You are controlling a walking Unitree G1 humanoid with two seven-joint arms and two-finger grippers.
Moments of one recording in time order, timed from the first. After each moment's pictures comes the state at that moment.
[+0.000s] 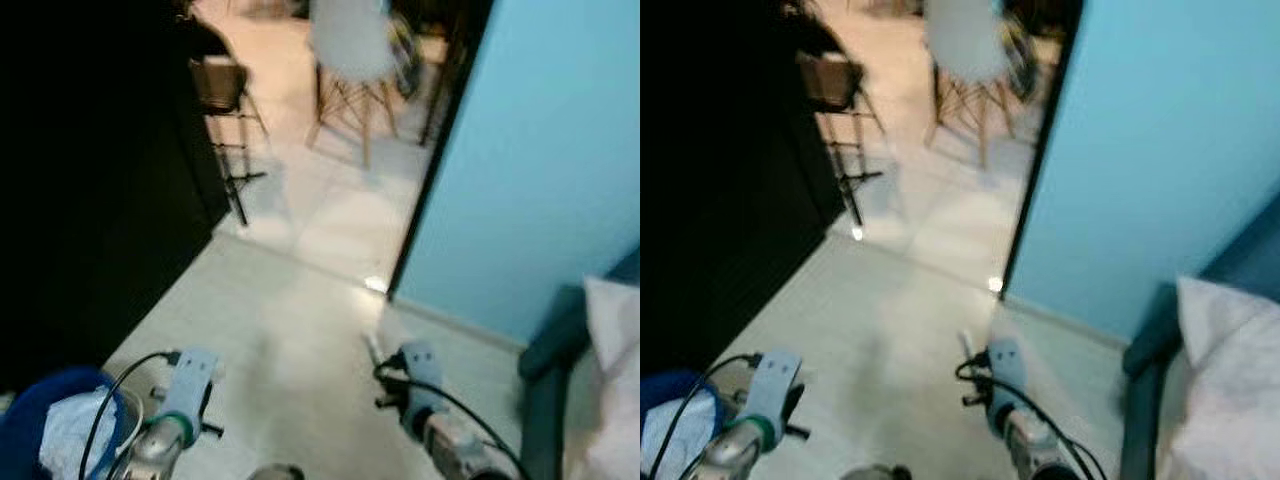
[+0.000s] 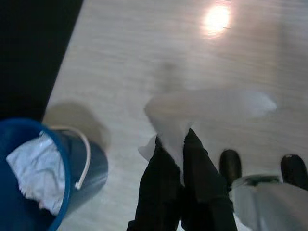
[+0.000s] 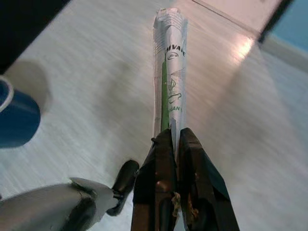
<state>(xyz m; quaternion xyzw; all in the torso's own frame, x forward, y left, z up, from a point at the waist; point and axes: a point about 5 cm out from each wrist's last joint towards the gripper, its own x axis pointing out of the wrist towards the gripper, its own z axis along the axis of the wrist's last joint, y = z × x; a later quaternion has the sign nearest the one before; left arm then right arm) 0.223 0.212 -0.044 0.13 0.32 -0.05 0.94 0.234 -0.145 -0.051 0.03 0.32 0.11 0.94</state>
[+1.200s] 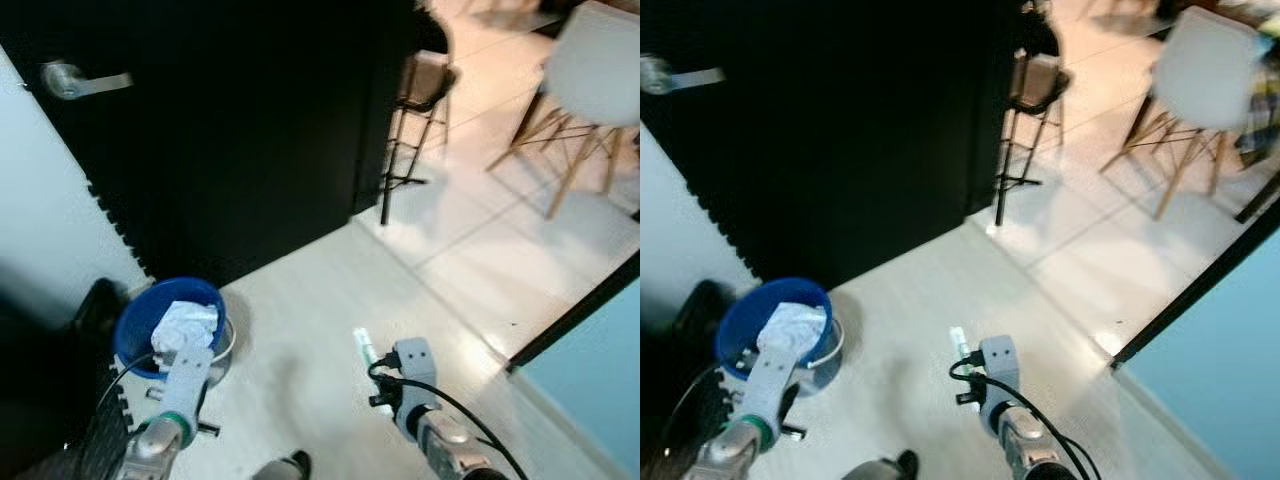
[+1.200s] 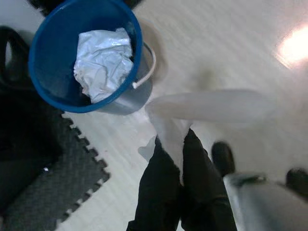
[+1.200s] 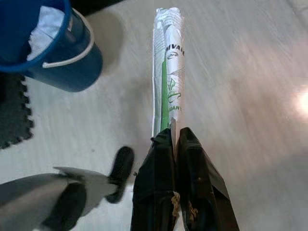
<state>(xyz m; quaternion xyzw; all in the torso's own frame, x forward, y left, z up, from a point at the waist) 0.225 0.212 -0.044 0.12 0.32 -0.02 0.94 0.231 -0.145 -0.052 0.03 0.32 0.11 0.94</state>
